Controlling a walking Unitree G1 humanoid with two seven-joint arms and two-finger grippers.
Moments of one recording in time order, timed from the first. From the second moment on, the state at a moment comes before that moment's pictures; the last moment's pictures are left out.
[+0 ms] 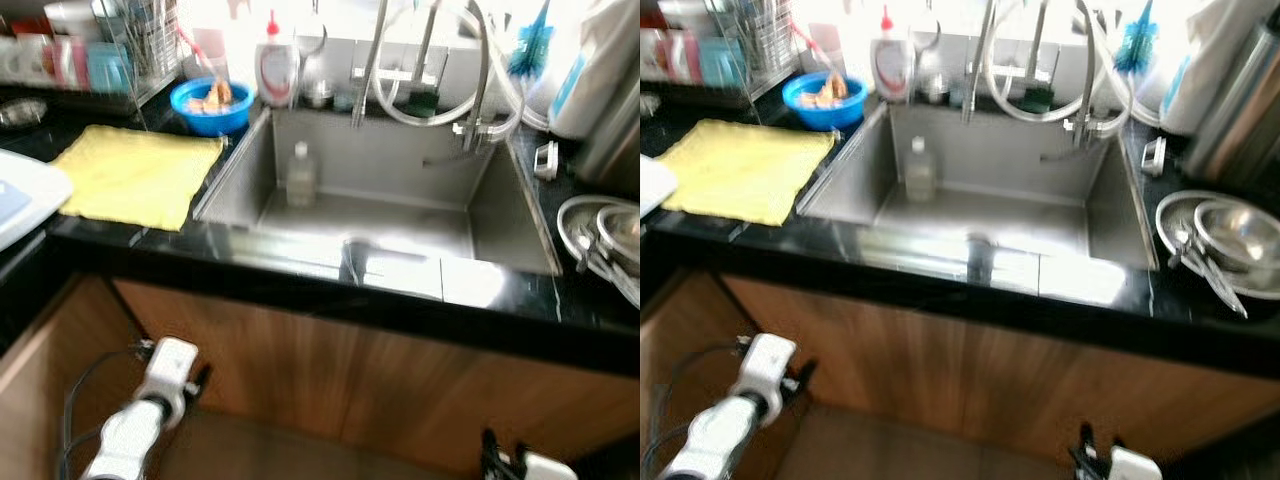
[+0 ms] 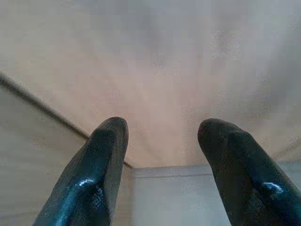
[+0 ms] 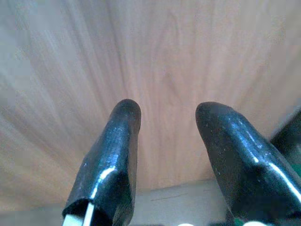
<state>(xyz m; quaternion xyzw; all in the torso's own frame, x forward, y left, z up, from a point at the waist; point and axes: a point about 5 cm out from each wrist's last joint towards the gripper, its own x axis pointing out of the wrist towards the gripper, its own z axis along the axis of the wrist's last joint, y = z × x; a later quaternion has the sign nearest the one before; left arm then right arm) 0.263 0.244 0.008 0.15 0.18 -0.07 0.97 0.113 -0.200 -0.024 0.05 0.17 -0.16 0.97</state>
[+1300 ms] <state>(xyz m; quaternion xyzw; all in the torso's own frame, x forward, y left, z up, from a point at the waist) 0.315 0.152 0.106 0.01 -0.04 -0.09 1.00 0.174 -0.247 0.111 -0.05 0.00 -0.23 0.97</state>
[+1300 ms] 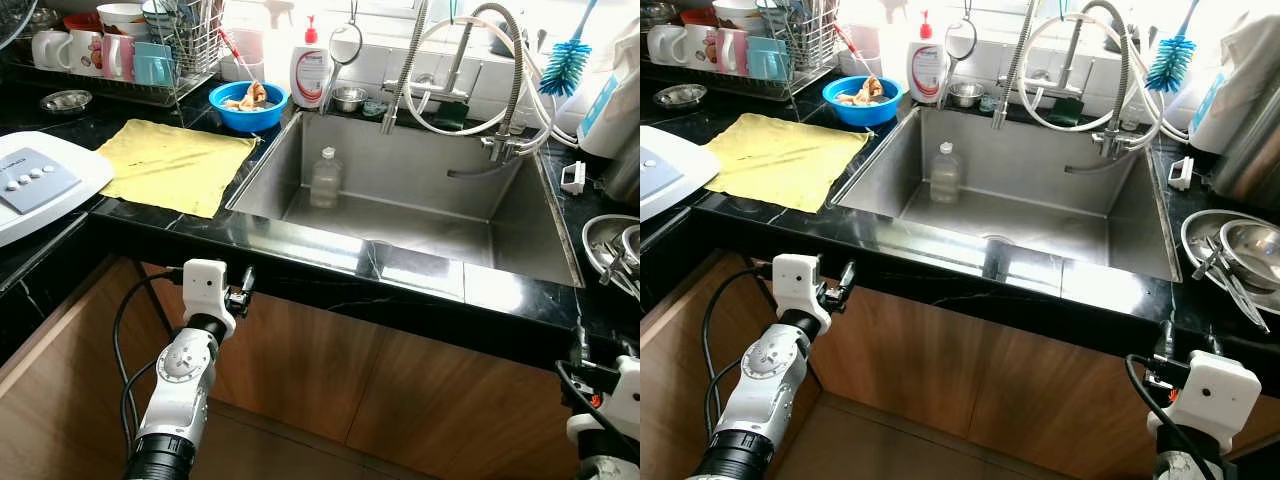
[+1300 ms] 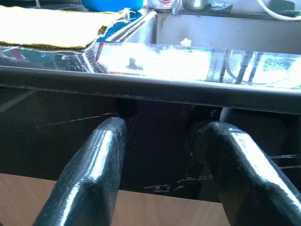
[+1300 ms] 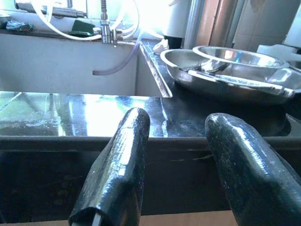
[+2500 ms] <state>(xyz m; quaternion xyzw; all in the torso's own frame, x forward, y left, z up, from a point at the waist) 0.318 0.107 0.179 0.01 -0.14 -0.19 0.97 0.174 -0.206 0.104 -0.06 0.00 -0.23 0.97</state>
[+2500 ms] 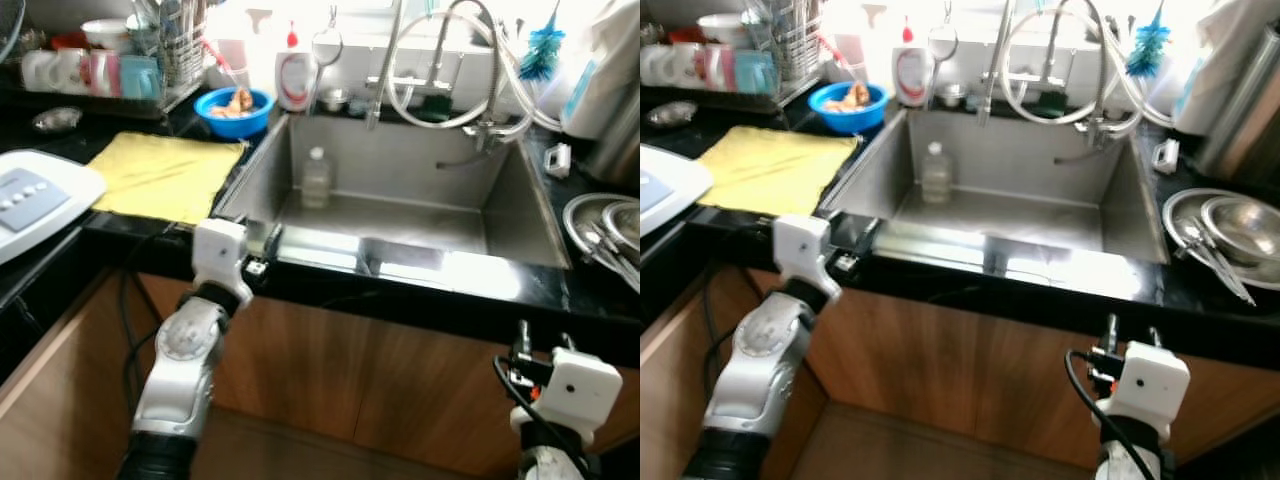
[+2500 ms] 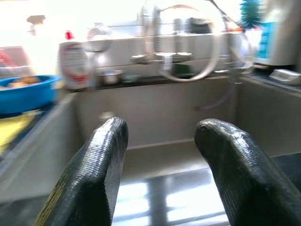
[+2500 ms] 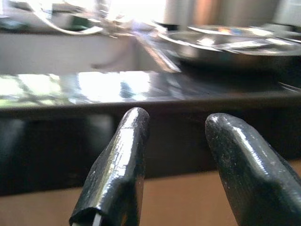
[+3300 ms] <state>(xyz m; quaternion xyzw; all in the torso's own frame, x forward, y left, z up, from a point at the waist) 0.331 0.101 0.172 0.01 -0.14 -0.18 0.97 0.218 -0.243 0.158 -0.05 -0.09 -0.27 0.96</state>
